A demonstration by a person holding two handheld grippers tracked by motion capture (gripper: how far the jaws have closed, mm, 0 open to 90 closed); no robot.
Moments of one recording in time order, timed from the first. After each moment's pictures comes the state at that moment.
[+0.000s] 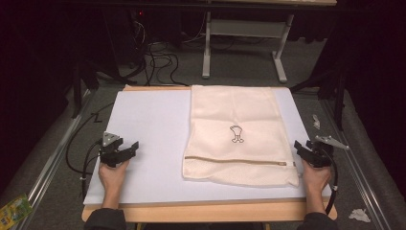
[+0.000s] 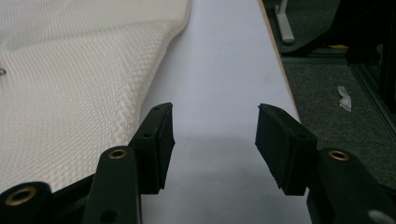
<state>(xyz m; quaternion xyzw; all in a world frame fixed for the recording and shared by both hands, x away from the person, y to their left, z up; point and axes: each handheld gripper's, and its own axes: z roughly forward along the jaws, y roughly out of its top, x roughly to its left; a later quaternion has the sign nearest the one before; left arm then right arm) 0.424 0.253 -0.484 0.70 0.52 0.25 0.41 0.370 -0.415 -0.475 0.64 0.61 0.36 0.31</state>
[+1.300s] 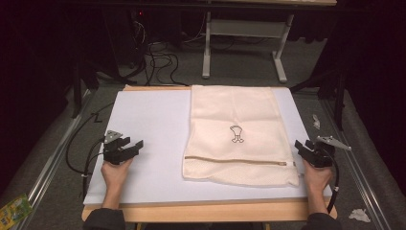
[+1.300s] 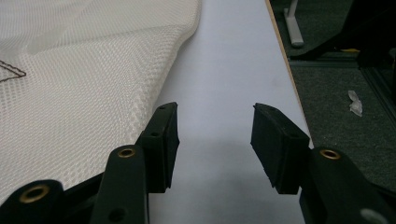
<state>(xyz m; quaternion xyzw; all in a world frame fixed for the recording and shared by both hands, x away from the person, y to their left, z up) 0.425 0.241 -0.475 0.71 0.51 0.20 0.44 0.367 -0.416 -0.471 0.63 0.61 0.37 0.30</state>
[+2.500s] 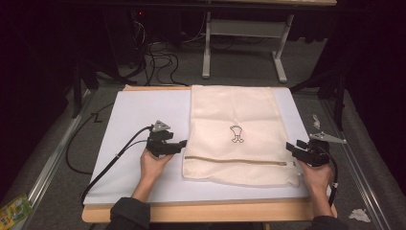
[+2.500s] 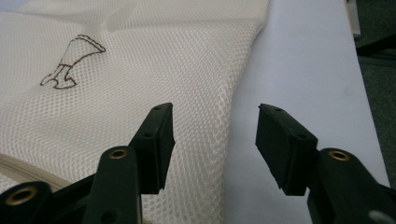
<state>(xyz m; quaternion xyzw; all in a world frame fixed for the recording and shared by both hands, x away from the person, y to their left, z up) 0.438 0.106 -0.444 0.79 0.41 0.11 0.43 0.365 -0.394 -0.446 0.58 0.68 0.38 0.23</state>
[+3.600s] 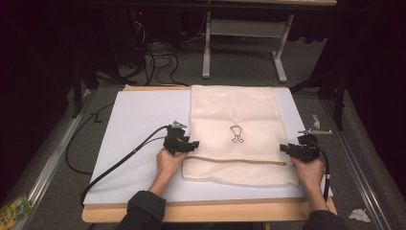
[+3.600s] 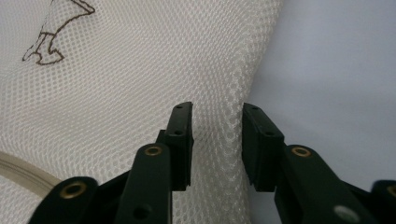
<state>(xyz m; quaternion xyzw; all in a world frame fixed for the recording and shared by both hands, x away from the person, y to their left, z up) 0.463 0.064 -0.473 0.81 0.43 0.05 0.40 0.393 -0.382 -0.458 0.62 0.70 0.33 0.15</state>
